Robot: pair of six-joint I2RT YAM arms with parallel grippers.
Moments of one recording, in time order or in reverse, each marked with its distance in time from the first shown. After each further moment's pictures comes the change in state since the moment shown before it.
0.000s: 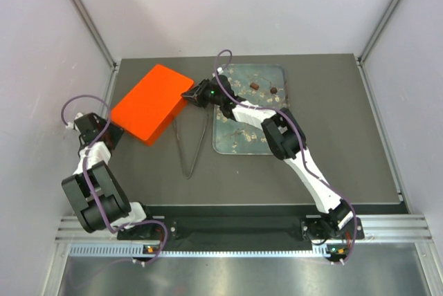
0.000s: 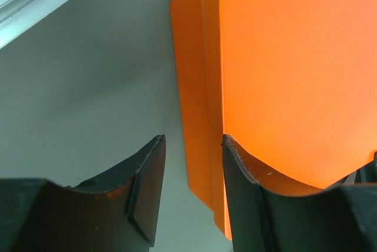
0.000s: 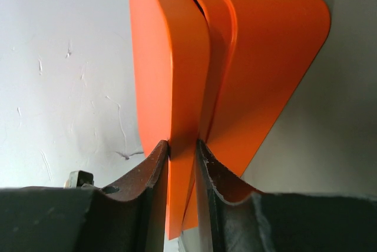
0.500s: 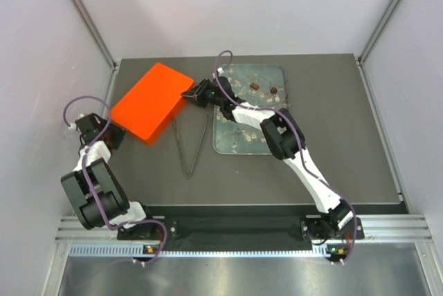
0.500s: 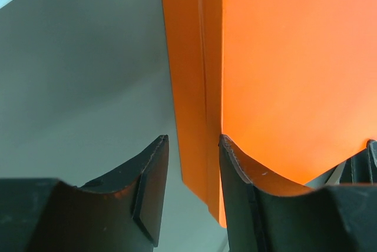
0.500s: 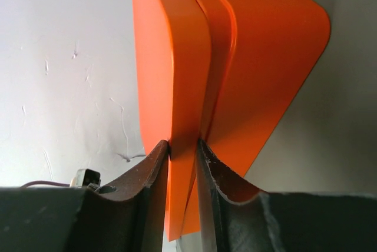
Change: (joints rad) left arm 0.001 0.028 0.003 -0.004 0.054 -0.029; right arm -0.001 0.017 0.000 0.062 0.006 0.000
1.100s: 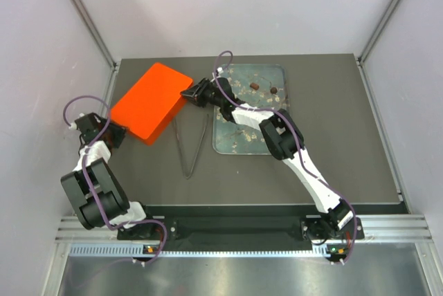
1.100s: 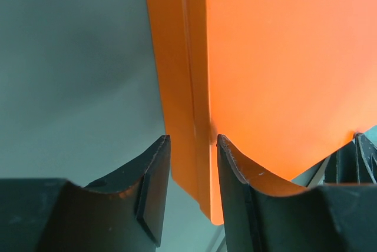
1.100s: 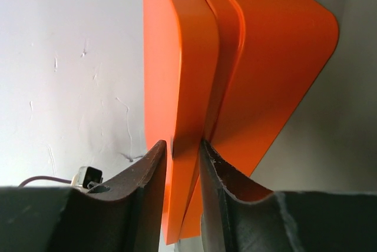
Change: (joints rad) left arm 0.000 0.000 0.002 0.006 0.031 -0.027; right arm 0.000 0.029 0.007 0.077 -0.001 0.002
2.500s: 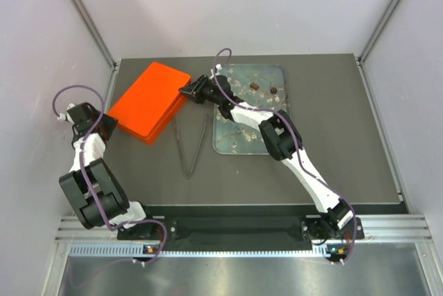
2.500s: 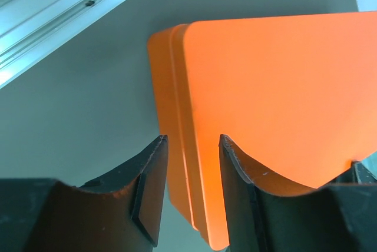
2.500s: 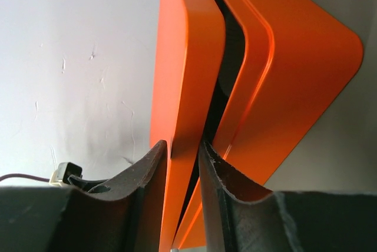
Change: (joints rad) left arm 0.000 0.004 0.139 -0.074 -0.111 0.029; right arm 0.000 0.045 0.101 -0.018 0.005 -0.019
